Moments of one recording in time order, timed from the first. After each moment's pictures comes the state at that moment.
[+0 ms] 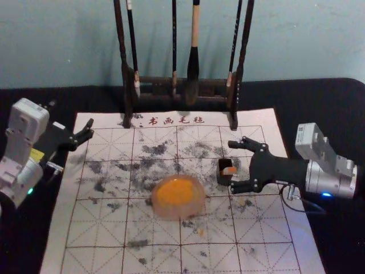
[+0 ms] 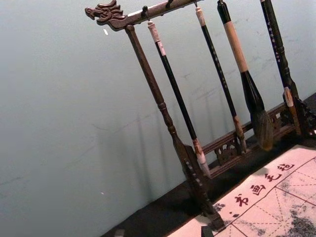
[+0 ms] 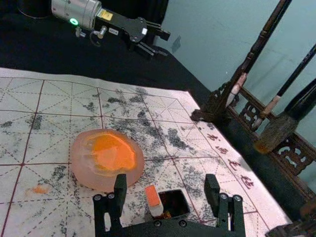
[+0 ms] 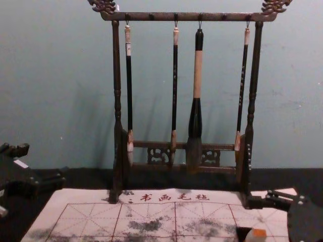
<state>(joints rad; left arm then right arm) -0.20 0.60 0.45 -1.41 -0.25 -0.12 0.03 0.45 0.53 -0.57 -1.06 0.31 -0.43 0.88</state>
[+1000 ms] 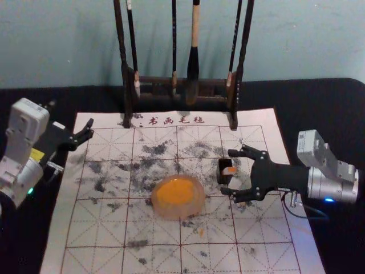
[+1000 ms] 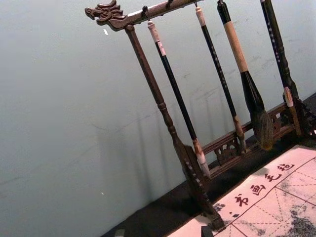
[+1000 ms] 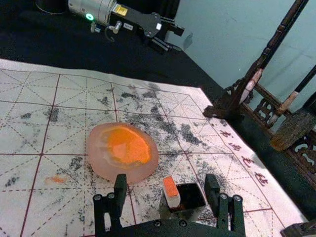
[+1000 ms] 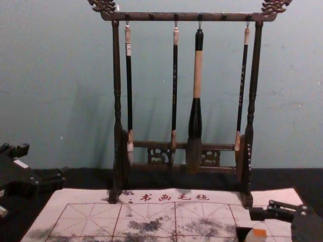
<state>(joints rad) -0.20 0.60 0.45 -1.41 -0.25 -0.12 0.03 0.44 0.54 -0.59 -1.06 0.32 -0.44 0.92</state>
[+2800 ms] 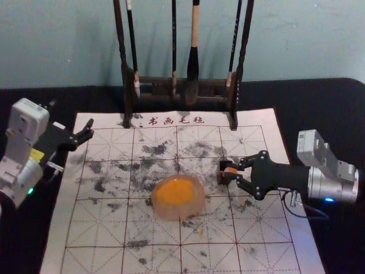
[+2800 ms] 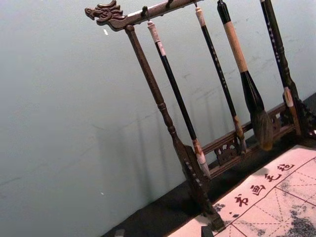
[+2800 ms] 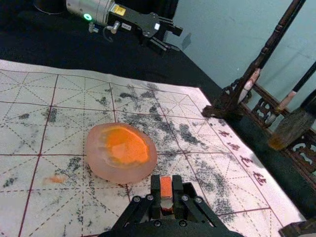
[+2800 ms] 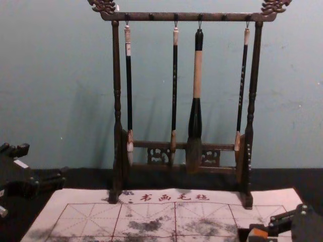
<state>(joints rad) -0.20 0.60 0.45 -1.41 -0.25 -0.12 0.03 0.44 0.54 -0.59 -1.06 0.32 -0.43 0.92</state>
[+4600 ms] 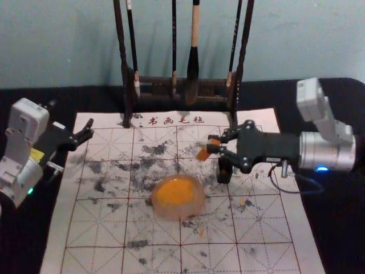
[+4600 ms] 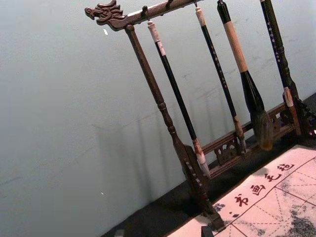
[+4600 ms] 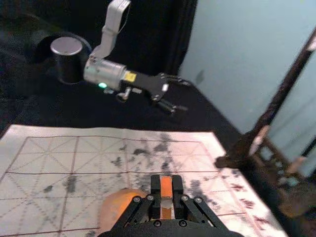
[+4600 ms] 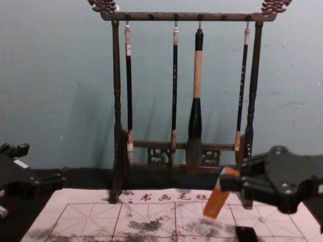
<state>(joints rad) -0.20 0.60 0.45 -1.41 -0.25 -0.12 0.03 0.50 0.58 -0.60 -1.27 0.48 -0.19 0.99</state>
